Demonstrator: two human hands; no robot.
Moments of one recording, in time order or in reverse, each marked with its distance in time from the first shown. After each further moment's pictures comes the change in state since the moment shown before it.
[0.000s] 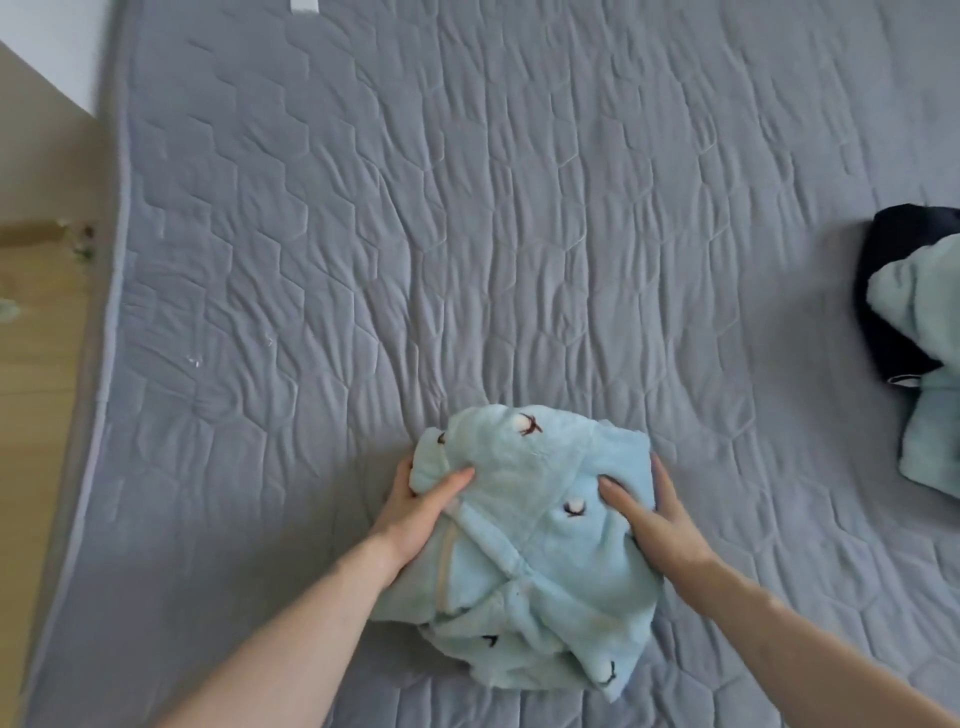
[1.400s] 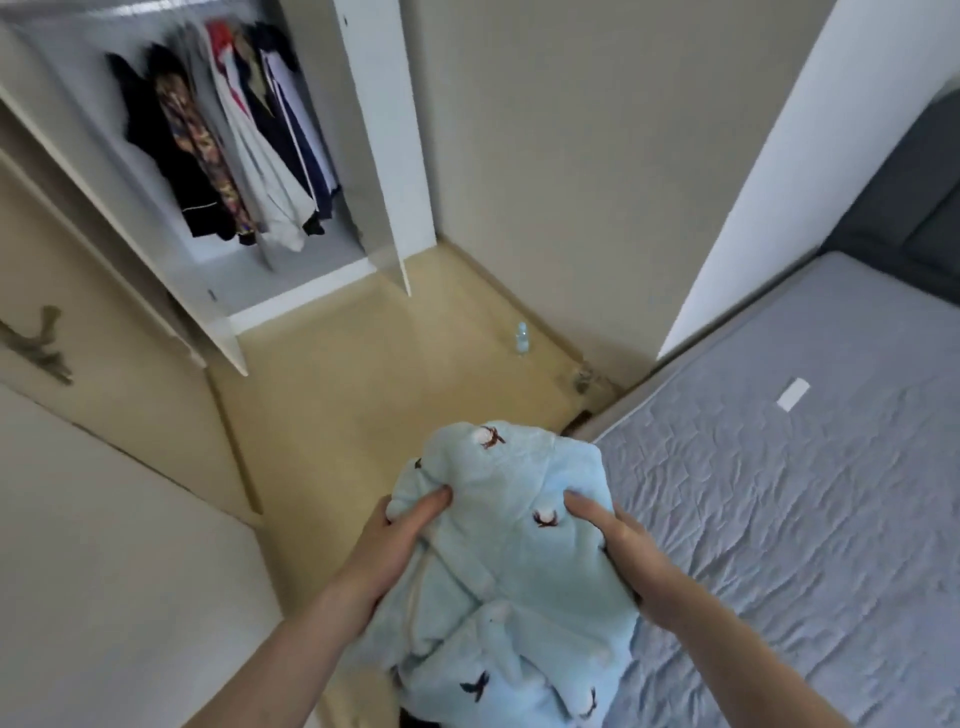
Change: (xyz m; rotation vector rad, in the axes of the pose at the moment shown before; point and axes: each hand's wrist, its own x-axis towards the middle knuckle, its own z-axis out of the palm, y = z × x) left_hand -0.690 -0.075 -0.261 -0.846 0.716 0.273; right_hand -0.592 -0.207 0.290 -0.674 -0.933 -0.216
